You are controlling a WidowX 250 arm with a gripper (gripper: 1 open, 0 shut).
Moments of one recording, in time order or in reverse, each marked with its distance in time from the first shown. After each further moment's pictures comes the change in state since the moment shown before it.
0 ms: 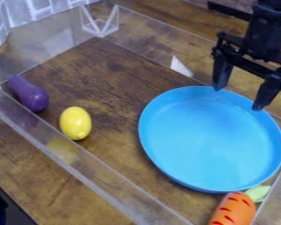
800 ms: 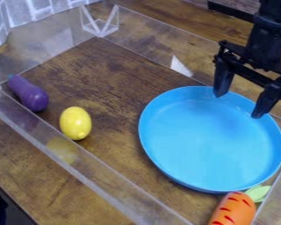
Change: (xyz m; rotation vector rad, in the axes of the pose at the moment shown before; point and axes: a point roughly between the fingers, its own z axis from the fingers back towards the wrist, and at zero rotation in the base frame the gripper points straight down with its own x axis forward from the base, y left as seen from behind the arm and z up) arm 0.000 0.006 -0.002 0.015 0.006 -0.005
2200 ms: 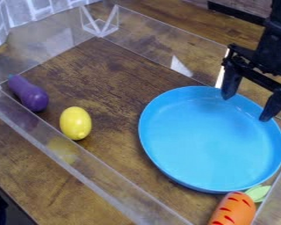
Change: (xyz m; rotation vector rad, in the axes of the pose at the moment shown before) arm 0.010 -0.011 -0.004 0.028 -0.003 -0.010
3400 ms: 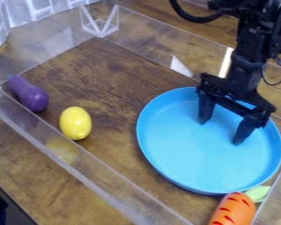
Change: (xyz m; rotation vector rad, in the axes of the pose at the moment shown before) arm -0.016 0.018 -0.049 -0.030 0.025 0.120
